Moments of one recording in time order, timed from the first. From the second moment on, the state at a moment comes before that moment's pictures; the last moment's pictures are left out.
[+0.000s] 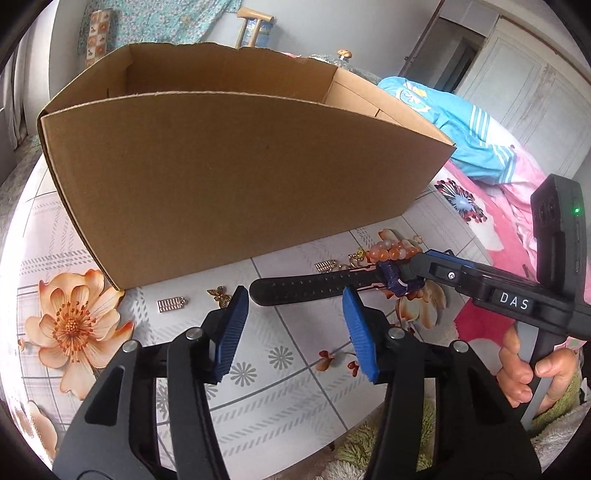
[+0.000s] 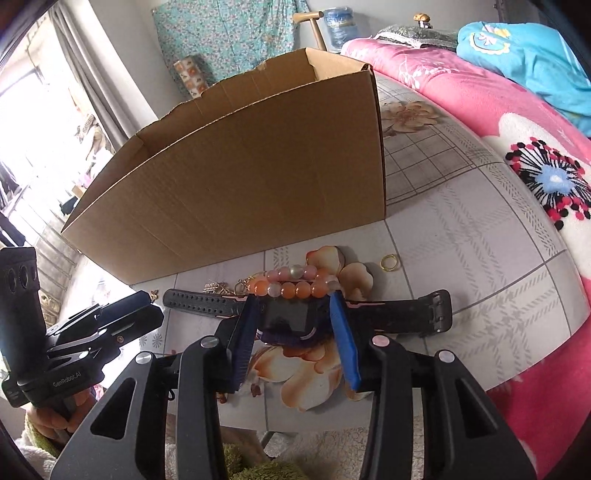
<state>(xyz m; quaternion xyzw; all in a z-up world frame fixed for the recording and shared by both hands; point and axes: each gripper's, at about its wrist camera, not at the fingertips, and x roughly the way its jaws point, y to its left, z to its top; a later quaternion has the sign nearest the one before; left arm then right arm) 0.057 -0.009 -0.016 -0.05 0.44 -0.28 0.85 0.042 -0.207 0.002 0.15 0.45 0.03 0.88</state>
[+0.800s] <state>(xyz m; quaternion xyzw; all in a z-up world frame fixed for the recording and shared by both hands) 0.074 -0.029 -0.019 -0.02 0.46 -0.25 0.85 0.037 -0.219 -0.005 0.19 0.45 0.05 0.87</state>
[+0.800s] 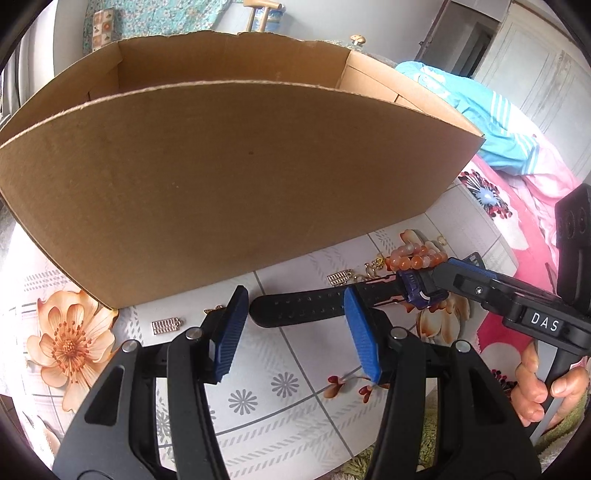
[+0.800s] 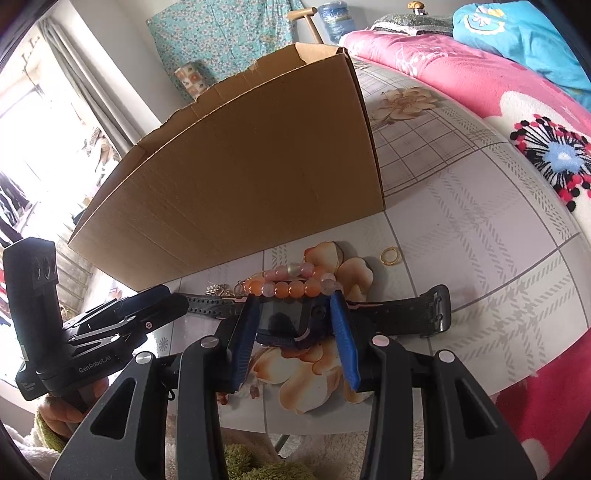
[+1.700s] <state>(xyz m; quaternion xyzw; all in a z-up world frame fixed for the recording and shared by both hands) 0.074 -0.040 -0.006 -0.11 0.45 -0.31 0.83 0.038 -0.215 -0.007 0.17 0.44 0.06 0.88</state>
